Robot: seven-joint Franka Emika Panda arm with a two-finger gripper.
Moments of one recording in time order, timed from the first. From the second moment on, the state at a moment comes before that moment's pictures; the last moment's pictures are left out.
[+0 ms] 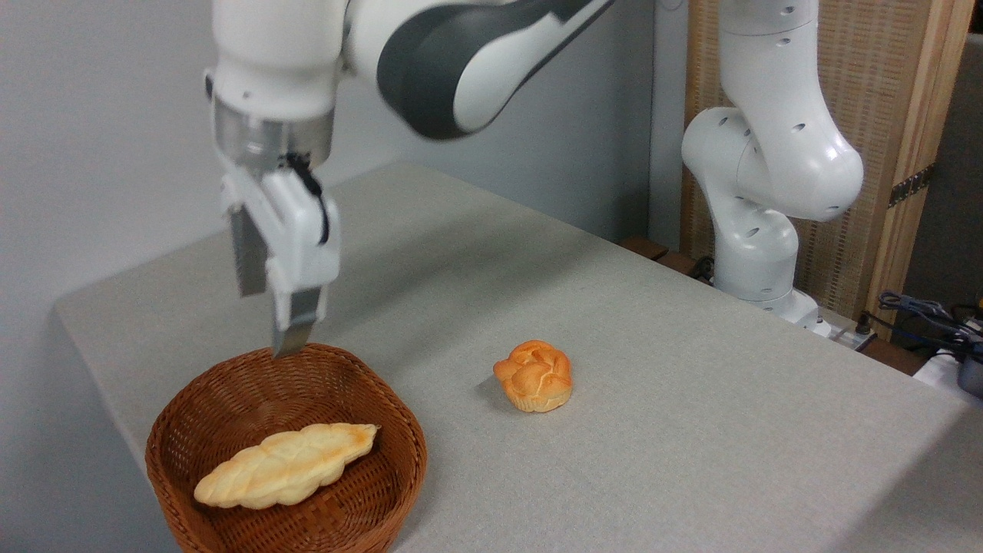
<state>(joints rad) -0.10 0.12 0.06 -1.63 -0.36 1.92 0.96</state>
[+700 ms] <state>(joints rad) -0.08 0.00 -0.01 -1.63 0.04 1.66 0.72</state>
